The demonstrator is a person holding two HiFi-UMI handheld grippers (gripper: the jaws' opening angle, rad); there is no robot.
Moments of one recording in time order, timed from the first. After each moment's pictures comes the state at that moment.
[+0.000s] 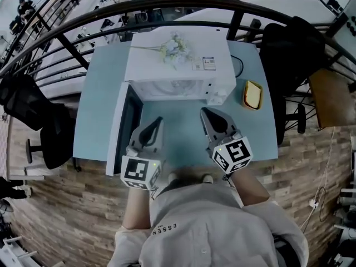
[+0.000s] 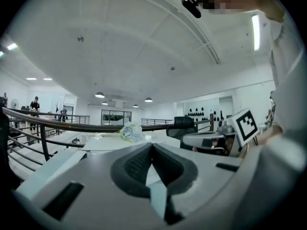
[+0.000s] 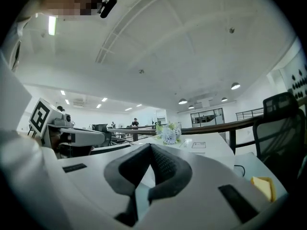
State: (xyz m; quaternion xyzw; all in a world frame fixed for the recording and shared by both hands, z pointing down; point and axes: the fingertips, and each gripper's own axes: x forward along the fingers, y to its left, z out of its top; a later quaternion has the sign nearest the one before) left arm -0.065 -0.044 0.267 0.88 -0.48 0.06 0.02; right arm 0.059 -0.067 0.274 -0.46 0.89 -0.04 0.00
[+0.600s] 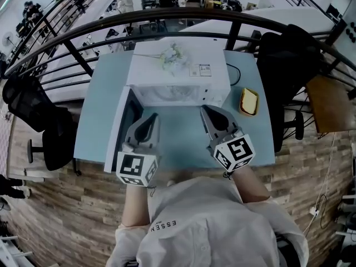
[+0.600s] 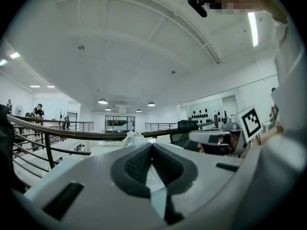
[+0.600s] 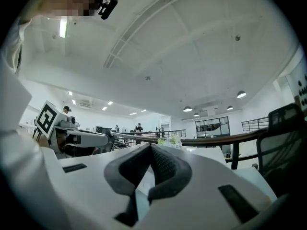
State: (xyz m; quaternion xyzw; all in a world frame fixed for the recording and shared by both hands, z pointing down) left arm -0.065 -0.040 0.231 0.86 -0.50 0.05 -0.01; right arm 0.070 -0.057 0.228 -0.44 0.90 0.01 0.02
